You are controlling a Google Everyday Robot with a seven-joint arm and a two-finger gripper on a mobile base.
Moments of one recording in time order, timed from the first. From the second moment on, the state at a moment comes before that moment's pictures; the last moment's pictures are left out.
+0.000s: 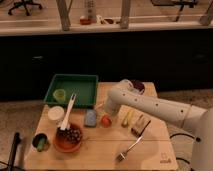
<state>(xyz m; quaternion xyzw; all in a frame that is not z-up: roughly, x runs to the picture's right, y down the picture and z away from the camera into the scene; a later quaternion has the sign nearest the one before) 0.008 0.162 0.837 -0.23 -0.26 -0.35 0.87</state>
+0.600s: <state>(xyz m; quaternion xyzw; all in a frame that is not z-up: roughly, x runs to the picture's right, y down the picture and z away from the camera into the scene) 0.019 0.146 0.834 -0.24 -0.24 -0.36 0.87</state>
